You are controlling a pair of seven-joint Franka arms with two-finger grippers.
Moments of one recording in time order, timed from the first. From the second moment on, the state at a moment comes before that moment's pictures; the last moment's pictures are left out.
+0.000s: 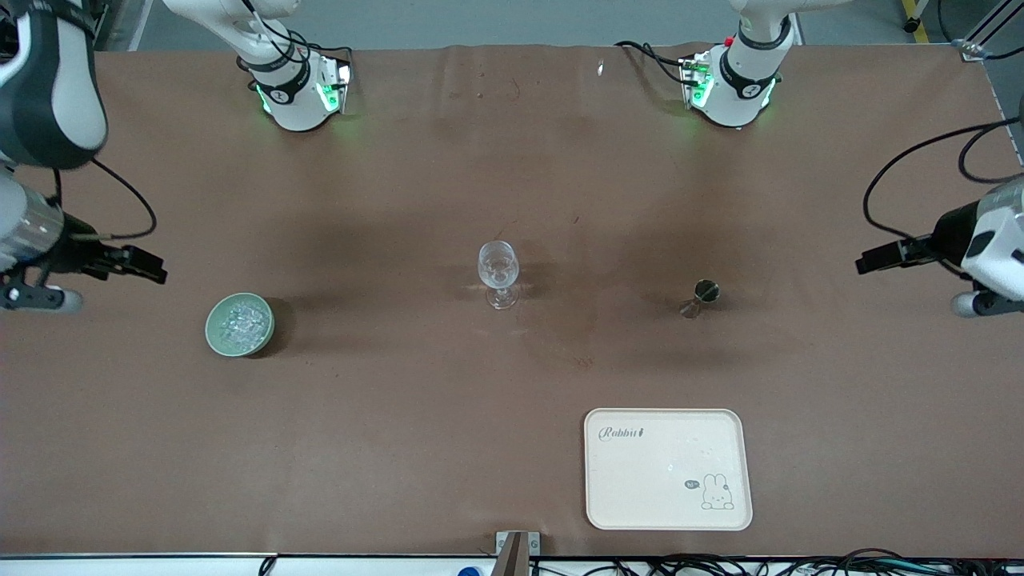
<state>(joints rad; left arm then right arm) 0.10 0.22 -0.08 -1.55 -0.10 1.59 -0.18 -0.01 0.14 -0.08 -1.79 0.00 1.87 -0.01</state>
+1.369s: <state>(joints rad) 0.27 0.63 -0.08 -1.75 -0.83 1.75 -0.56 0.01 0.37 -0.07 -2.12 0.00 2.51 -0.01</state>
